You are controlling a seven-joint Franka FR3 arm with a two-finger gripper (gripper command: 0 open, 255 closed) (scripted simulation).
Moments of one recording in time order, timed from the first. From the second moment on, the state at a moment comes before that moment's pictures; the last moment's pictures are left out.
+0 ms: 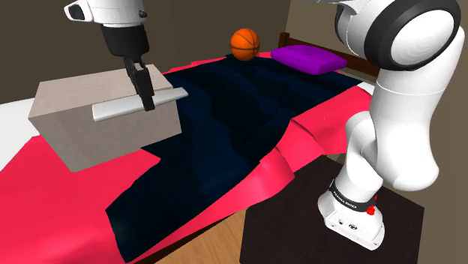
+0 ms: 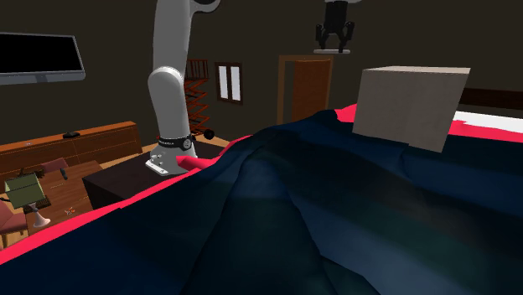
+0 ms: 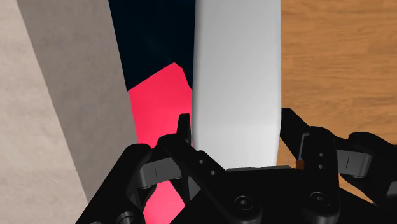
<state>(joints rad) 0.82 0.25 -0.14 -1.31 0.05 1.56 -0.66</state>
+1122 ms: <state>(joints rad) 0.83 0.22 -0.14 -1.59 0.04 1.80 -0.66</state>
